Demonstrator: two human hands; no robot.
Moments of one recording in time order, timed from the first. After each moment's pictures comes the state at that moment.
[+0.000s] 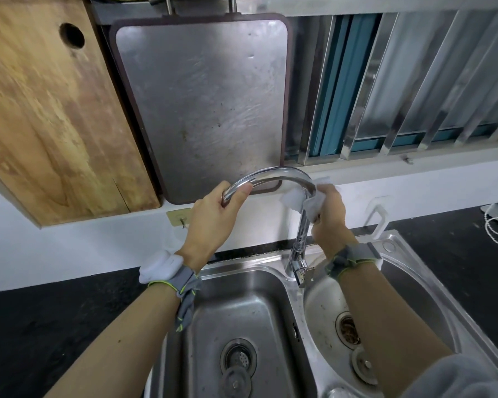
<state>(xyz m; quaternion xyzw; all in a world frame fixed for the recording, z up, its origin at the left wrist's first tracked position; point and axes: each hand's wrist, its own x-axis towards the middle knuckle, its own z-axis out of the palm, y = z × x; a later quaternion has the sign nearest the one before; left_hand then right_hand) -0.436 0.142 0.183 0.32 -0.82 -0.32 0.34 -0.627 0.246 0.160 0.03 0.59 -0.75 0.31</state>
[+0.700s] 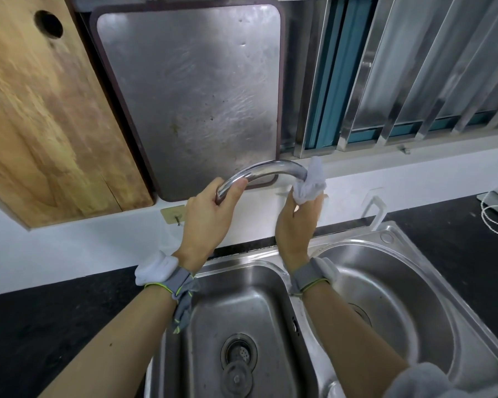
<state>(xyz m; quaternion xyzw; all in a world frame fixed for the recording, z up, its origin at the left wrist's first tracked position) -0.440 0.140 0.172 0.31 -0.81 -0.31 0.39 -0.563 0.222 0.126 -0.18 0.70 -0.69 -0.06</state>
